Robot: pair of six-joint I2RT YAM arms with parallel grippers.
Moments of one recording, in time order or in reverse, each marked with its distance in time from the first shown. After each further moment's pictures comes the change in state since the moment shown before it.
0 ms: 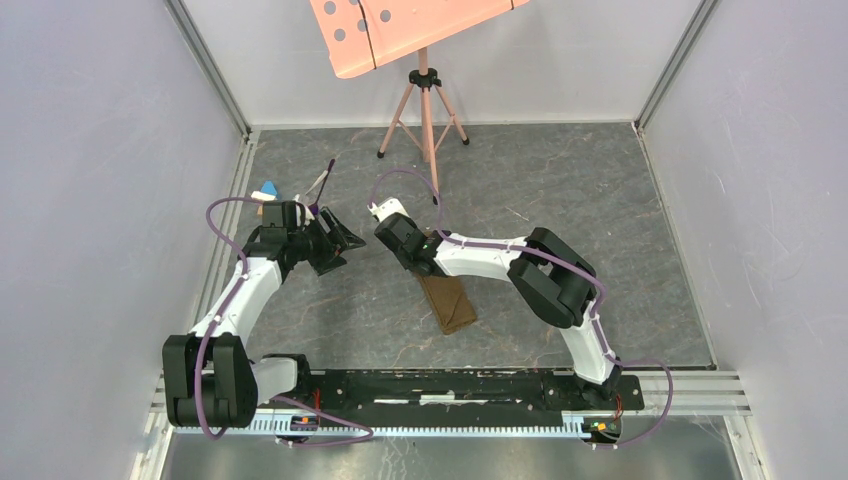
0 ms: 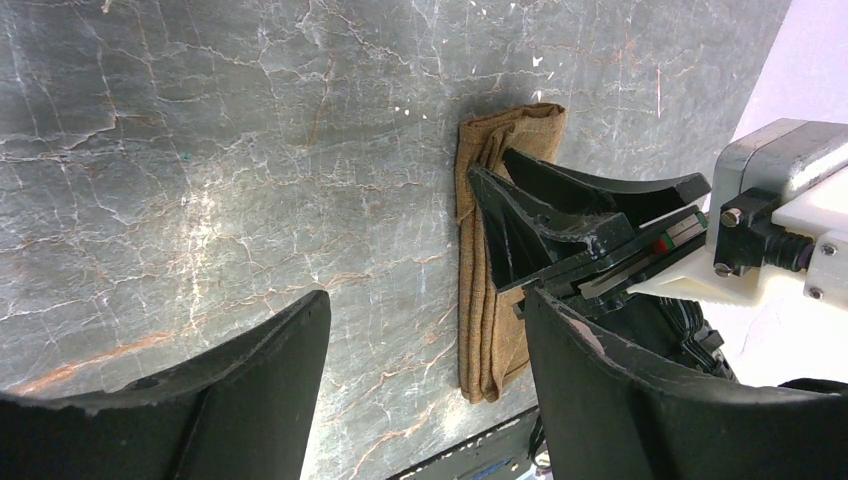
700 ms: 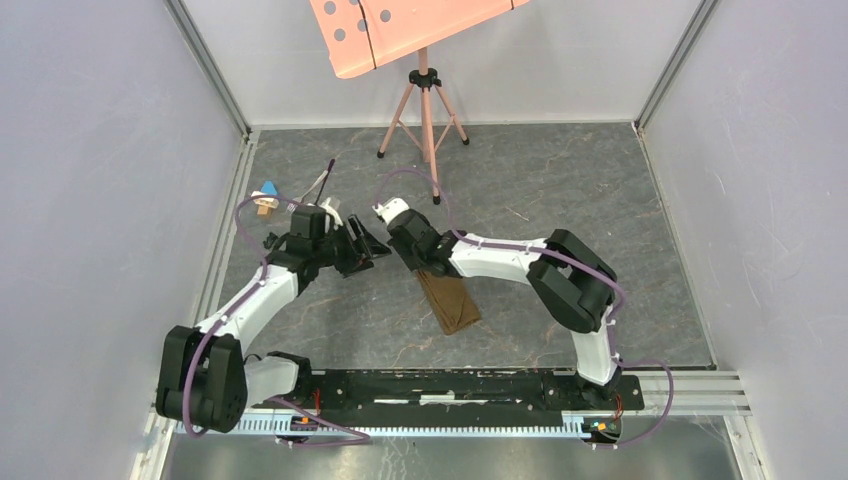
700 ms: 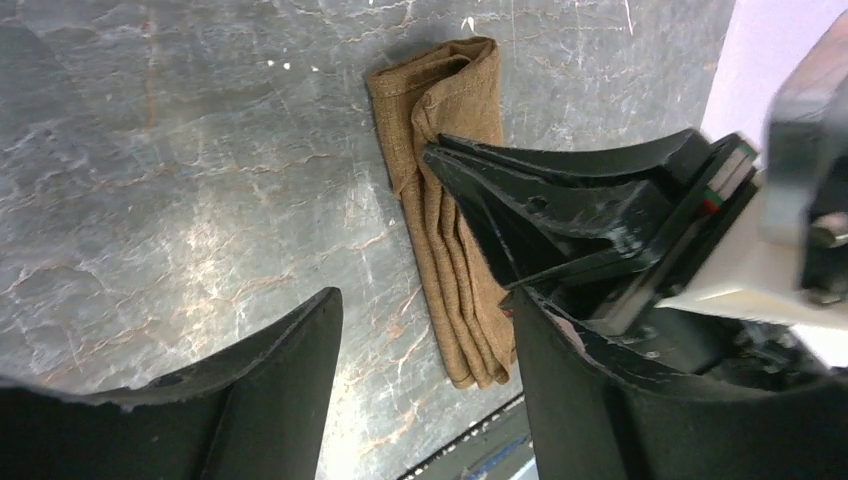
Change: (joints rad) left arm -0.185 0.000 -0.074 0.175 -0.012 -0.052; right arm -0.022 -0.097 -0.100 0.061 -0.136 -0.064
